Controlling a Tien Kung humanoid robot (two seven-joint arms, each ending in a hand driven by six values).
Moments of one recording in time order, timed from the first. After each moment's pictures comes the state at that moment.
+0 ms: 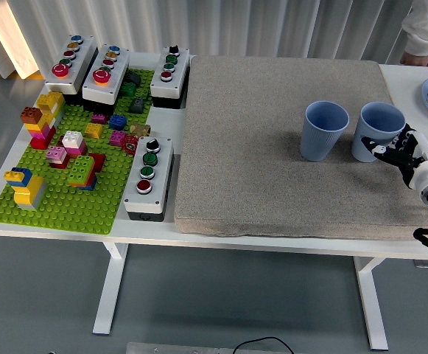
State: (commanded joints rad) left arm -0.16 0.11 -0.54 -0.18 0.64 0.03 0.21; right arm 0.50 -0.27 1.08 0.90 -0.82 -0.11 0.09
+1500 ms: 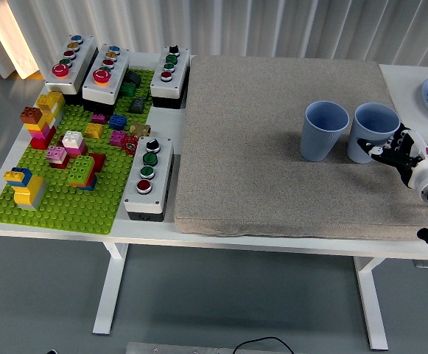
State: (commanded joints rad) left arm -0.16 0.11 -0.54 -0.18 0.63 0.03 0.21; right arm 0.50 -0.28 1.09 0.89 -0.86 -0.04 0.07
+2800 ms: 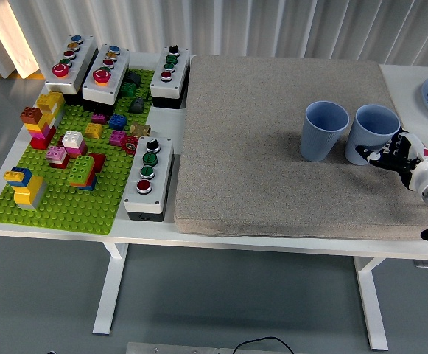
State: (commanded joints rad) left arm -0.16 0.11 -0.55 -0.18 0.64 0.03 0.21; right arm 0.50 -0.28 1.10 0.91 -0.93 -0.01 0.03
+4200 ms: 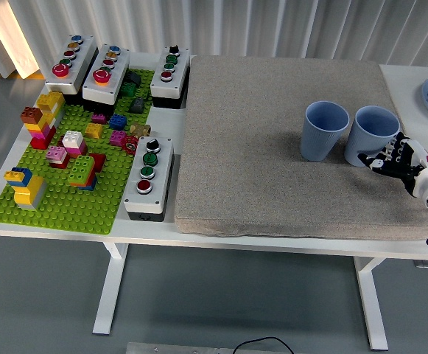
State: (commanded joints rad) left arm -0.15 0.11 -0.52 -0.18 0.60 0.03 0.20; right arm 0.45 -0.30 1.14 0.95 -0.96 0.01 0.00
